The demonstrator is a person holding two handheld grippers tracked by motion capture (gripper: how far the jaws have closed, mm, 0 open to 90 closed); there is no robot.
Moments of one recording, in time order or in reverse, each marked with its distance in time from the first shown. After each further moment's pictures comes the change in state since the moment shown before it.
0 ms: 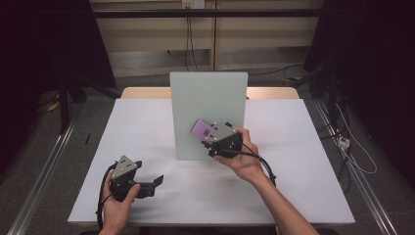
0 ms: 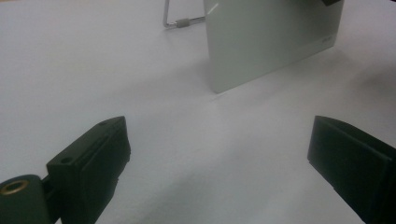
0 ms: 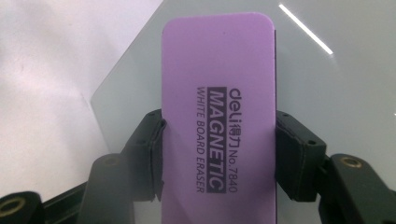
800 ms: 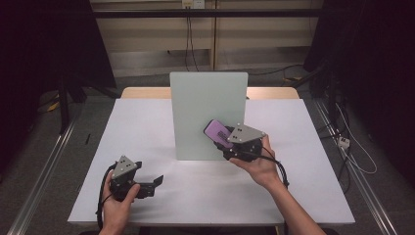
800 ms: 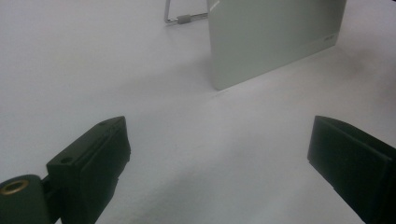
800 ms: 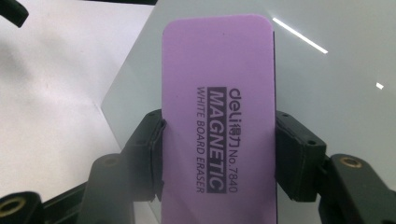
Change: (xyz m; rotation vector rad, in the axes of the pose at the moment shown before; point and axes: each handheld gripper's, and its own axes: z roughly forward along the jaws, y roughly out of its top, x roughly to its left) left arm 0.001 -0.001 0.001 0.001 0.000 -0.022; right arm -0.017 -0.030 -0.037 -0.113 0.018 0.142
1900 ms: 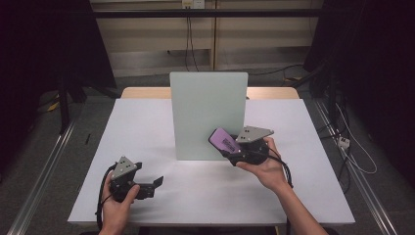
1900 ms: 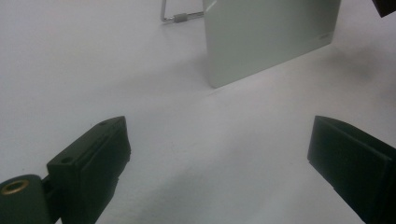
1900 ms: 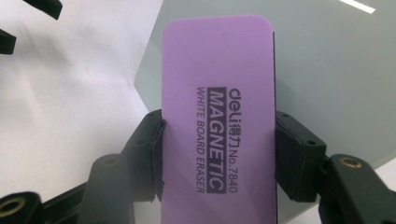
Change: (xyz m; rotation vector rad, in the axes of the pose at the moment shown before) left arm -0.001 -0.001 -0.003 0.008 -0.012 0.006; right arm -0.007 -0.016 -0.009 0.077 0.144 0.119
